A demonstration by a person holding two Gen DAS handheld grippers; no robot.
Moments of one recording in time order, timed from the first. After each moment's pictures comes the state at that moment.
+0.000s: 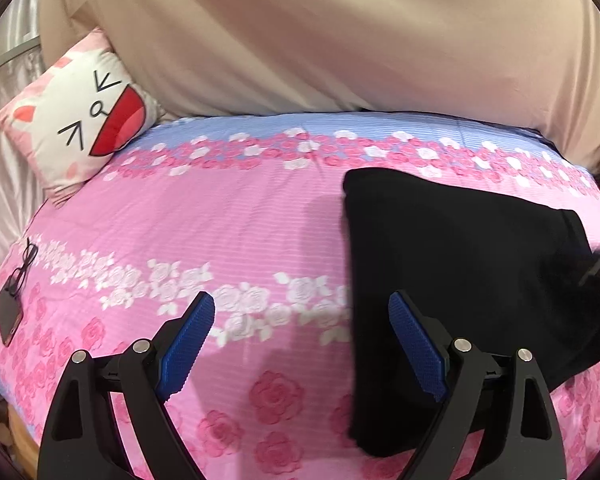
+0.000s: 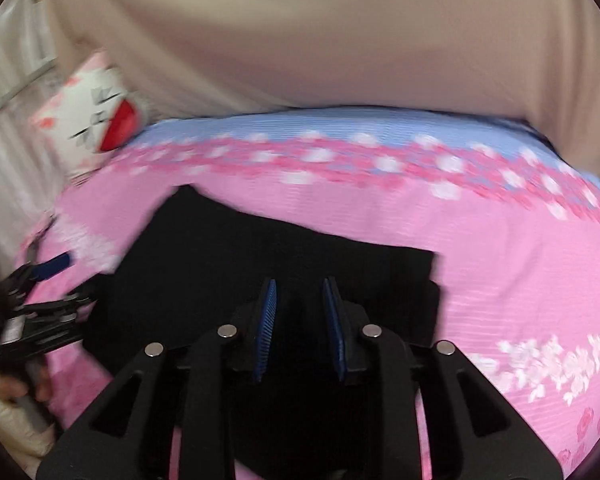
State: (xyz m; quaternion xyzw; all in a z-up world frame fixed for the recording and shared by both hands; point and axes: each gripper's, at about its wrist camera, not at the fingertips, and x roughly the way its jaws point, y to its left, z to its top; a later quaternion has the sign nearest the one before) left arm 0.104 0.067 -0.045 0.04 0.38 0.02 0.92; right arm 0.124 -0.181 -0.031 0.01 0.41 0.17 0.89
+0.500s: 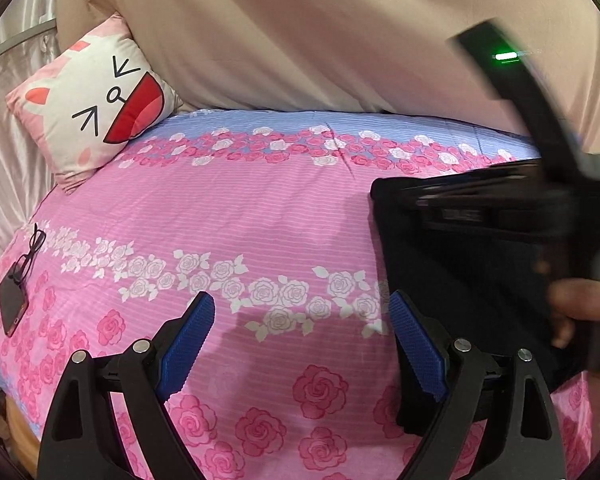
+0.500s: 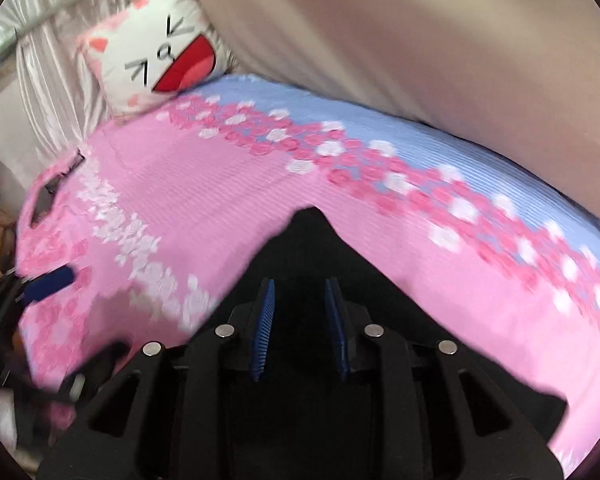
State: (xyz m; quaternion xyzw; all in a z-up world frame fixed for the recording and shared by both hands) left arm 0.100 0.098 -0.043 0.02 0.38 0.03 0.92; right arm 0.221 -0.022 -0.049 -0.10 0.43 0.24 0.86
